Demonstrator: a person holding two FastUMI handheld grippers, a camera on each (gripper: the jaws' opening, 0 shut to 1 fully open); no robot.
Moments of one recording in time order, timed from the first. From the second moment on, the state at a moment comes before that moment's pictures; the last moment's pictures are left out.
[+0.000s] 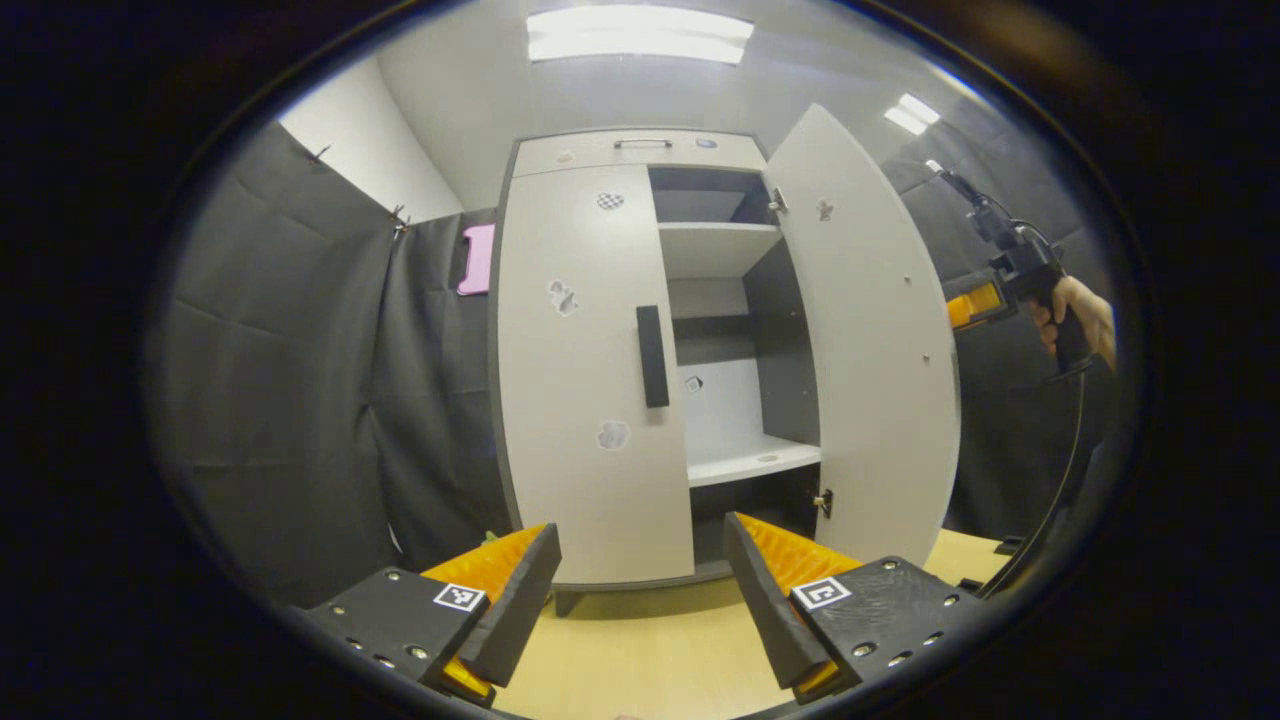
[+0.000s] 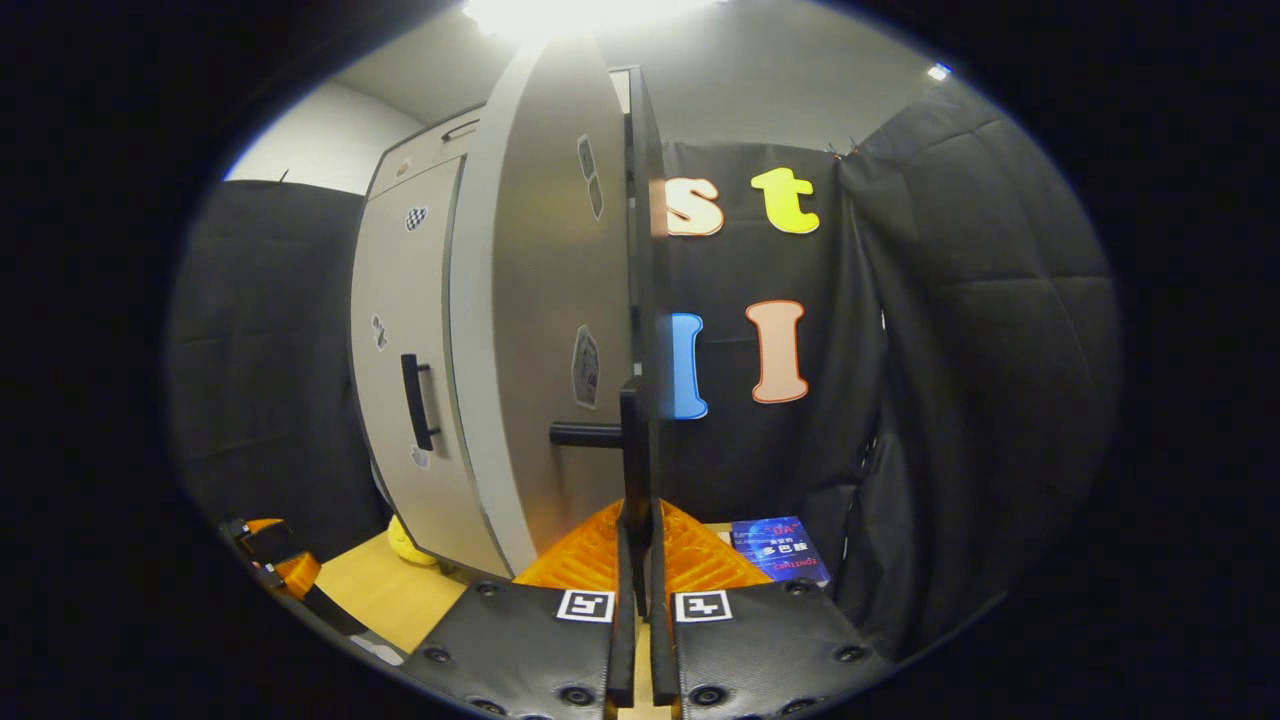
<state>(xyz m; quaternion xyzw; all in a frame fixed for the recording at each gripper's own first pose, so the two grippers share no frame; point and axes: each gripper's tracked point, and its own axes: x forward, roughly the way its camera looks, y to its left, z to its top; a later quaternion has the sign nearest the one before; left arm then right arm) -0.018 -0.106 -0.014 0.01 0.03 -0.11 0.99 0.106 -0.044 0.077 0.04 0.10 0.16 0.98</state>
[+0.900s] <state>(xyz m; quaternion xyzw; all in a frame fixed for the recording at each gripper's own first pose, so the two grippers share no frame) 0.152 -0.151 0.049 -0.02 0.03 -0.13 0.99 0.032 -0.166 0.036 -0.01 0.09 0.03 1.00</state>
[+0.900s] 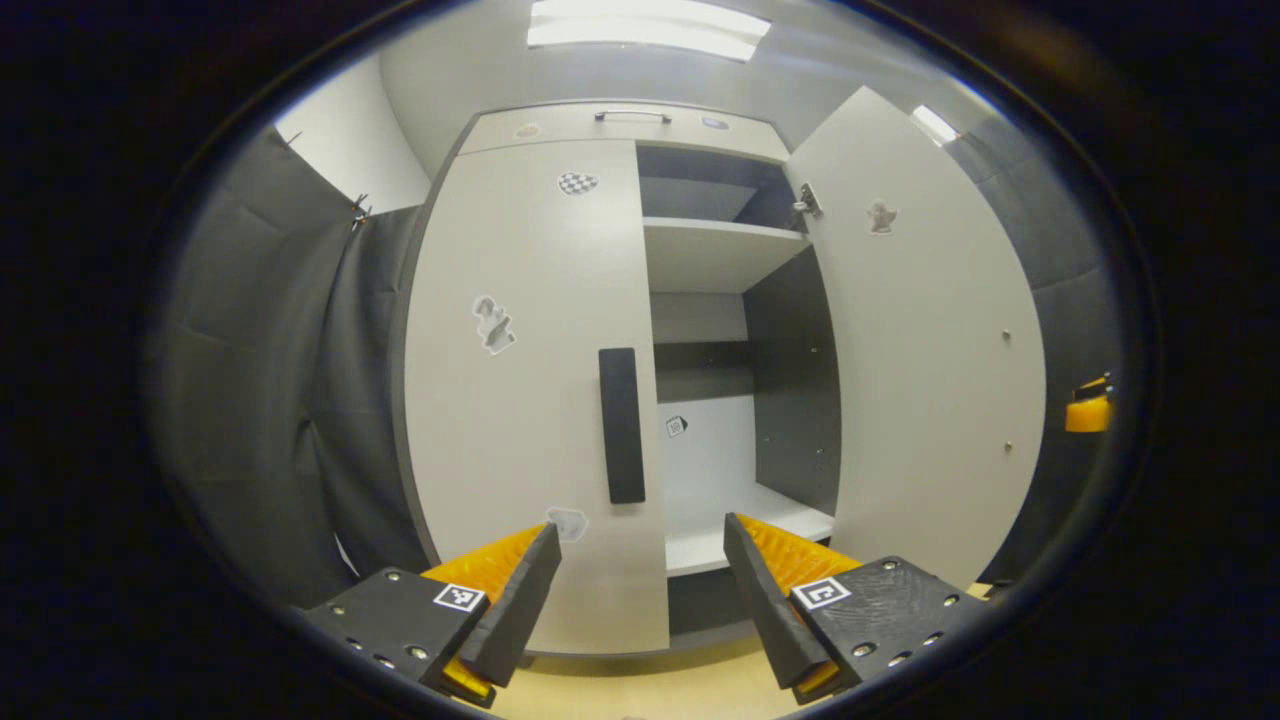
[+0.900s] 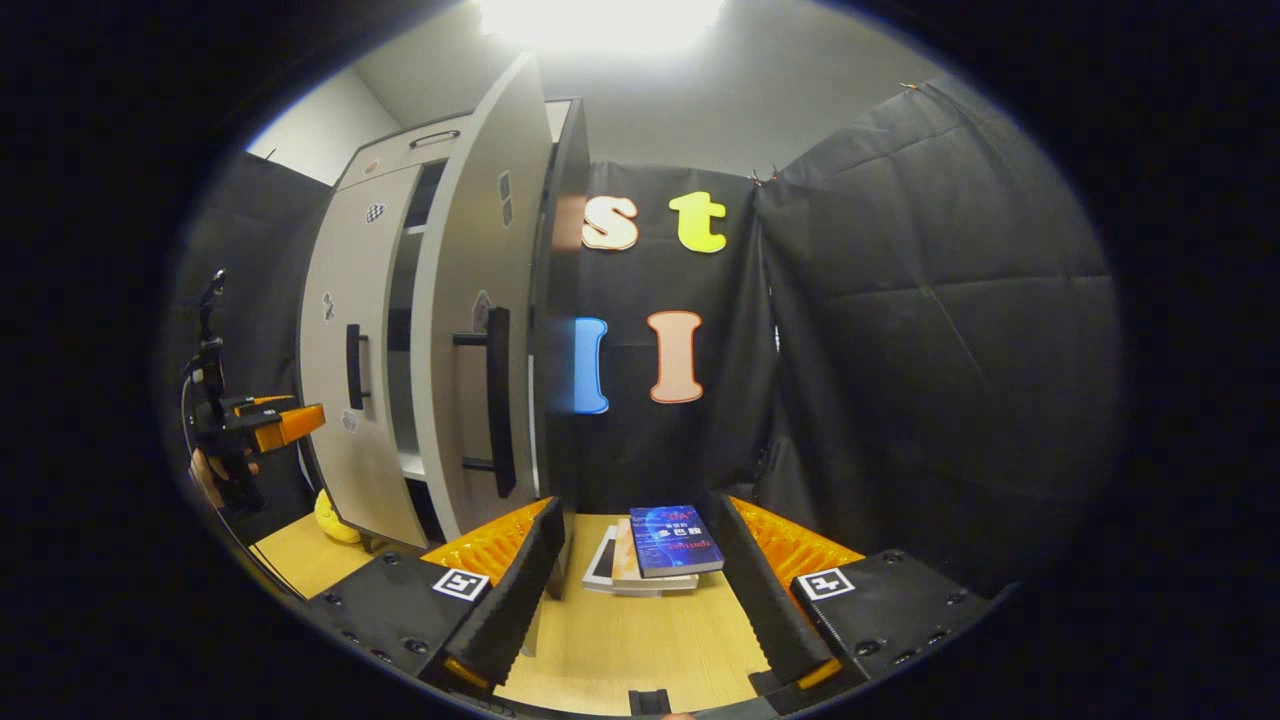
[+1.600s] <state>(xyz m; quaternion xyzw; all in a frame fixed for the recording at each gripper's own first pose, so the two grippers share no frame) 0.257 -0.162 0.072 -0.03 0.04 -0.11 0.99 0.004 -0.232 -0.025 0.03 0.15 -0.05 0.99</state>
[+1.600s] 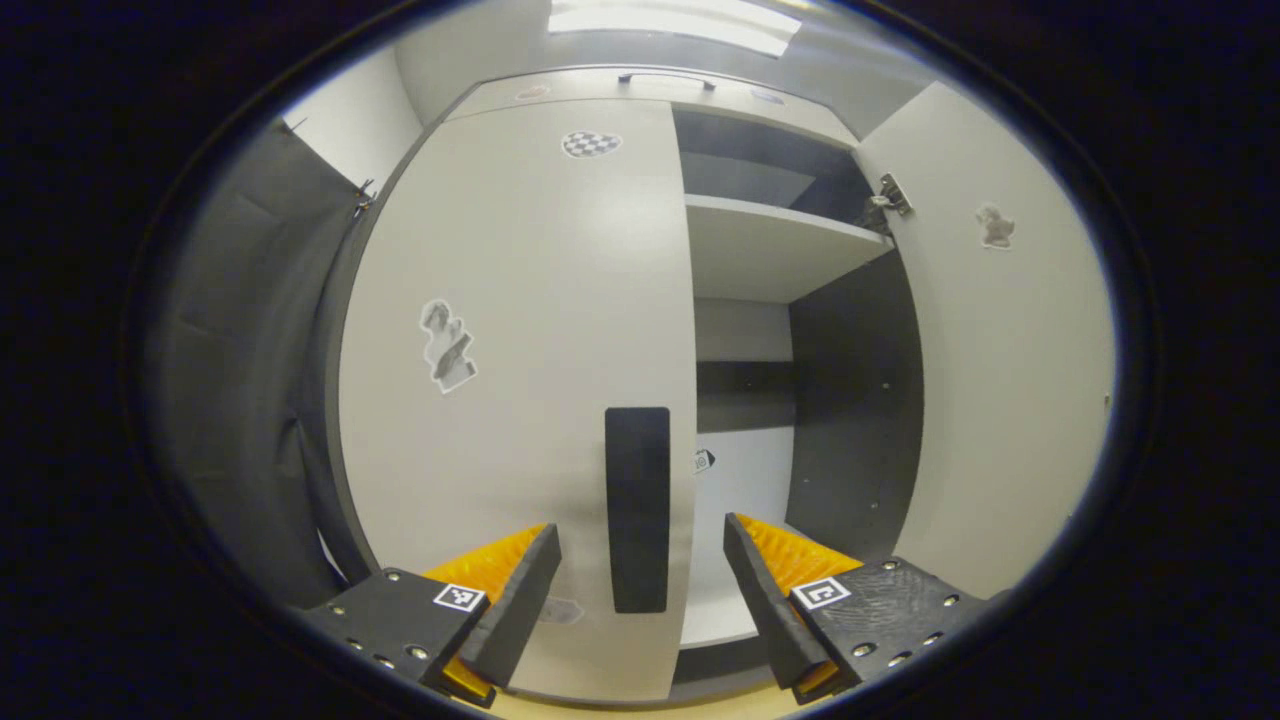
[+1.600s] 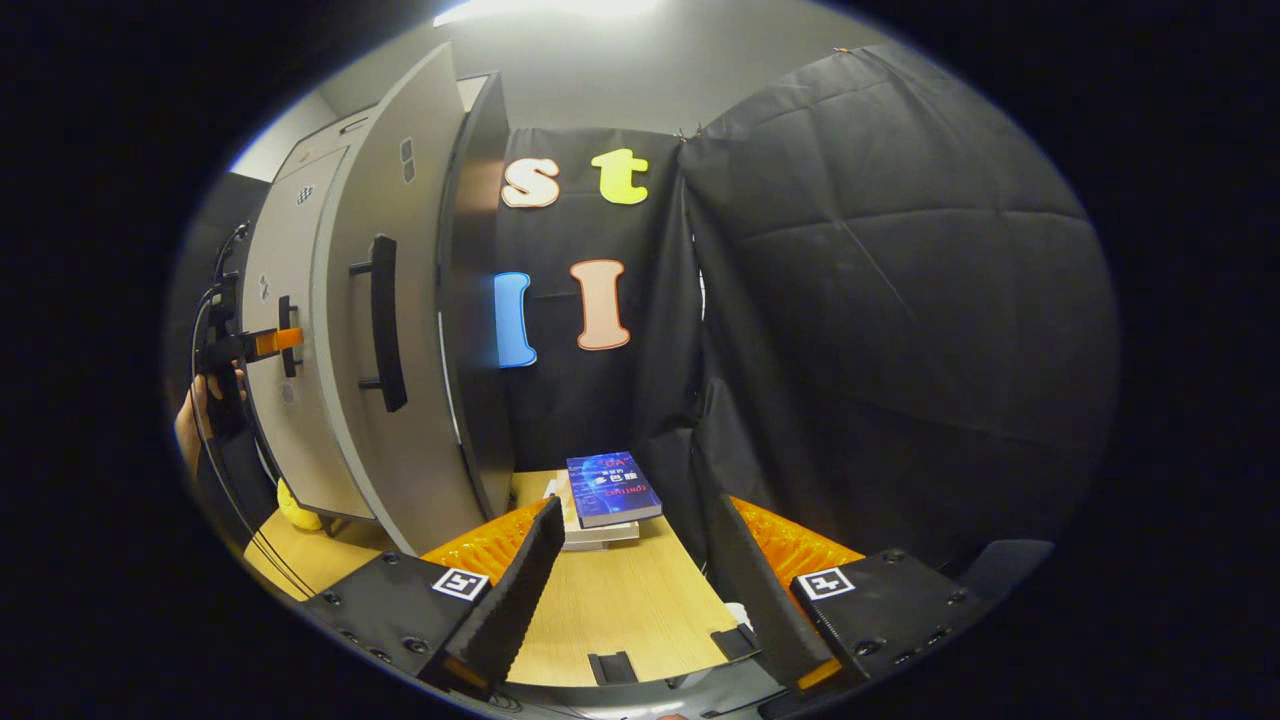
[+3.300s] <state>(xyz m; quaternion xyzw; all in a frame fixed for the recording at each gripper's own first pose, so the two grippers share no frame) 0.199 -0.125 0.074 -0.03 0.08 -0.14 0.99 0.053 -0.172 -0.024 0.04 0.14 0.01 0.99</state>
